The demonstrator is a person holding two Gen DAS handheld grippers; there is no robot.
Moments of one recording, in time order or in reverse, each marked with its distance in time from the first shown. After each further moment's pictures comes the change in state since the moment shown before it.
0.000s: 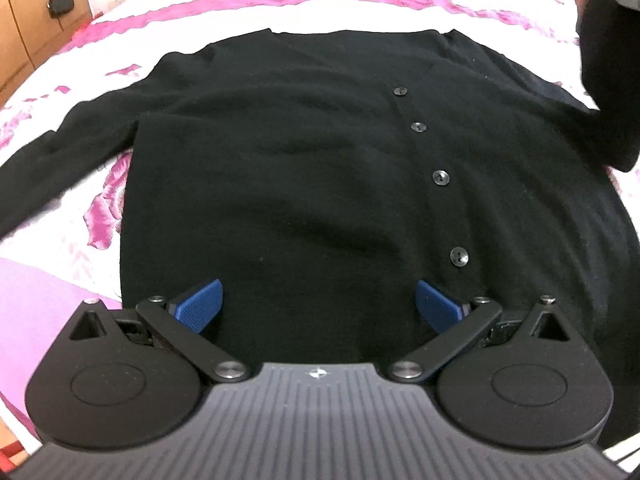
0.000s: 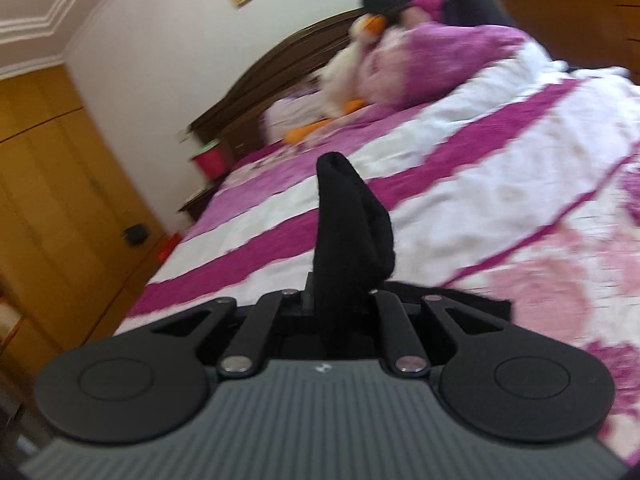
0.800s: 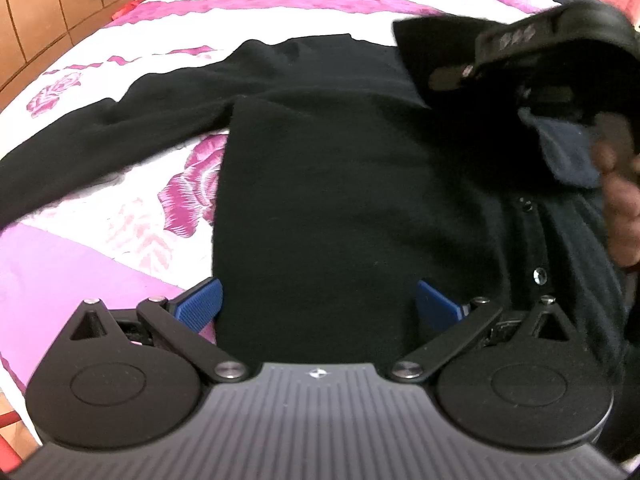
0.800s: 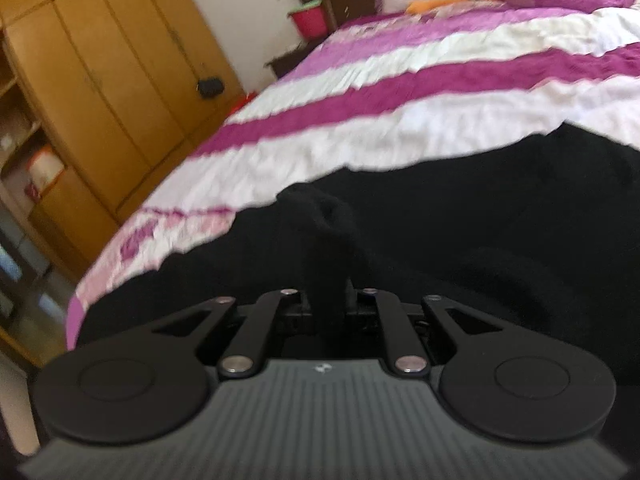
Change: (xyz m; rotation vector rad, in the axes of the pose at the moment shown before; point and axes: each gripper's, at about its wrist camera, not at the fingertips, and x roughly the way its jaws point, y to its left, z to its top) left arm -0.007 0.056 -0.008 -0.114 -0.032 0.070; right arm 0.135 0.136 -0.135 -0.207 0.379 0.173
